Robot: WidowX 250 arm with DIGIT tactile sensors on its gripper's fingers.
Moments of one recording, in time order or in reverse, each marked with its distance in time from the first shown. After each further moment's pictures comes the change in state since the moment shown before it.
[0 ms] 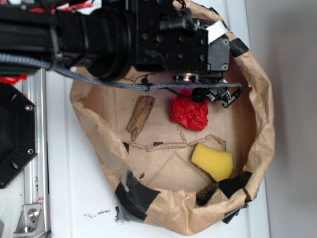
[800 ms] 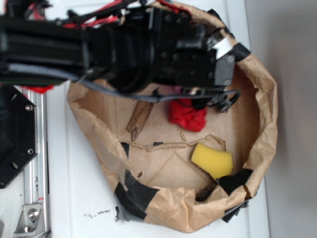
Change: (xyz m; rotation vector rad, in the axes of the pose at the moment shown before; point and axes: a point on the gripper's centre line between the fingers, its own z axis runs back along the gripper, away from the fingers) arm -0.020 -0.011 -0.013 0.034 0.035 -0.069
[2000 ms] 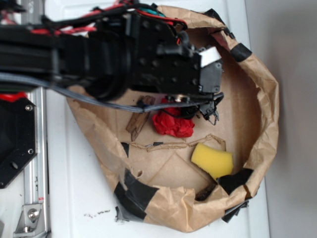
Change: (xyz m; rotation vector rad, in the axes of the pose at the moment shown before) arm 0.002 0.001 0.014 -0.087 -0.032 -0.069
